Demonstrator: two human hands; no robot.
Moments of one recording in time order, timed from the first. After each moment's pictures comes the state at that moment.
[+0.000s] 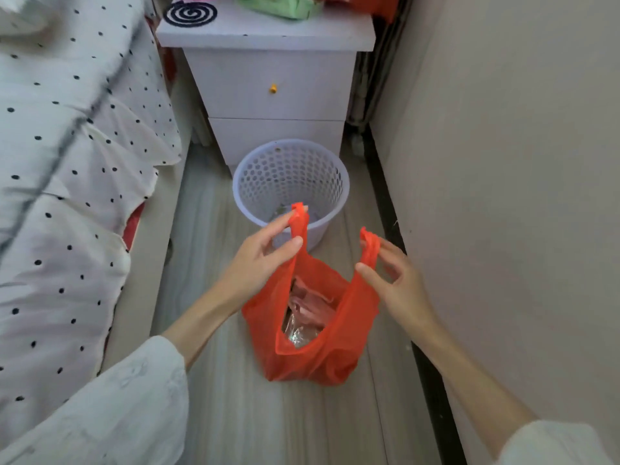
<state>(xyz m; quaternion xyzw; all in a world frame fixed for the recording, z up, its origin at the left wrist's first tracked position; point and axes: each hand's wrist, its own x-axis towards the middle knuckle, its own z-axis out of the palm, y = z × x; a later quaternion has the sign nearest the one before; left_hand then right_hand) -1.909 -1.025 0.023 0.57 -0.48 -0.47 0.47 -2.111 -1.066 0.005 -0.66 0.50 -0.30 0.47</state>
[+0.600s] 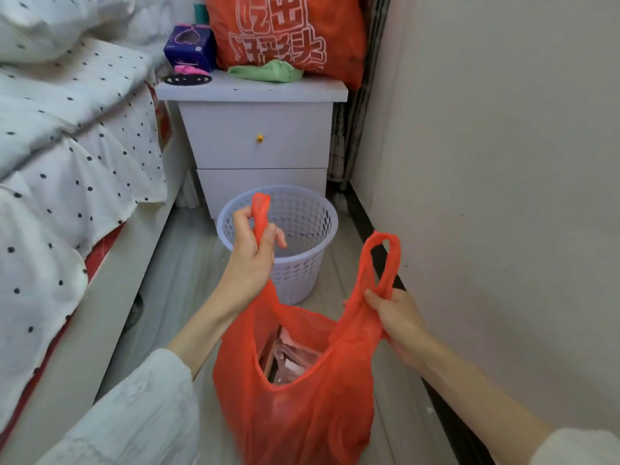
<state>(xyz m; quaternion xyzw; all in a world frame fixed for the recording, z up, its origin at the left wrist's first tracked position) -1.909 -1.053 -0.053 0.56 -0.54 -0.27 0.57 -2.110 -1.071 -0.092 -0.49 0.55 -0.33 0.59</state>
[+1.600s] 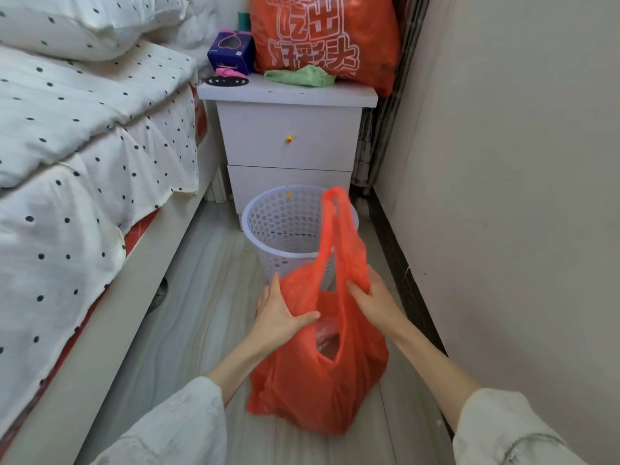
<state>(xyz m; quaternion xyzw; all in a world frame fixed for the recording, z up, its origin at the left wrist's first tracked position) -1.918 -1.024 -0.148 0.74 -0.45 -0.32 0.38 -2.081 -1.108 -0.129 -0.72 0.49 -0.25 0.41</state>
